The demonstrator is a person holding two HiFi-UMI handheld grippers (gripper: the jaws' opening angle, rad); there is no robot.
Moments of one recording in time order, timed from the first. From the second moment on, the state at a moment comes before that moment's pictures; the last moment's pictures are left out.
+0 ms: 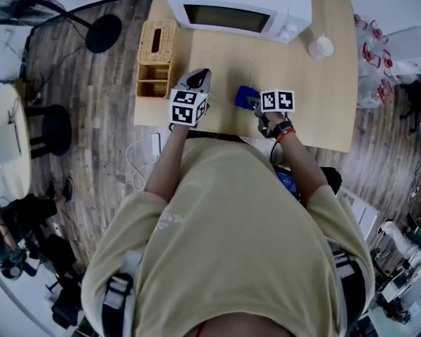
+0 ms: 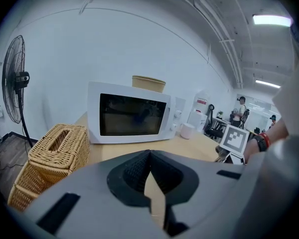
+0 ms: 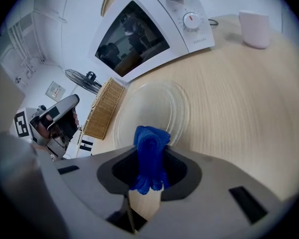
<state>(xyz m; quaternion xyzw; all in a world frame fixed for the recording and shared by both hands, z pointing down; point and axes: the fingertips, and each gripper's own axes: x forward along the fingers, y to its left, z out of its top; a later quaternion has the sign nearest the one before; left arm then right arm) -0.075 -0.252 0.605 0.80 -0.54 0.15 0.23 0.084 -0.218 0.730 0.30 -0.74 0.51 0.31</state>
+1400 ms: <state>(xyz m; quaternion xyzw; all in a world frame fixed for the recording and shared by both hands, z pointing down) -0.154 -0.372 0.355 0.80 -0.60 0.01 0.02 0.000 -0.401 0.375 0.51 -0.85 0.09 0.05</state>
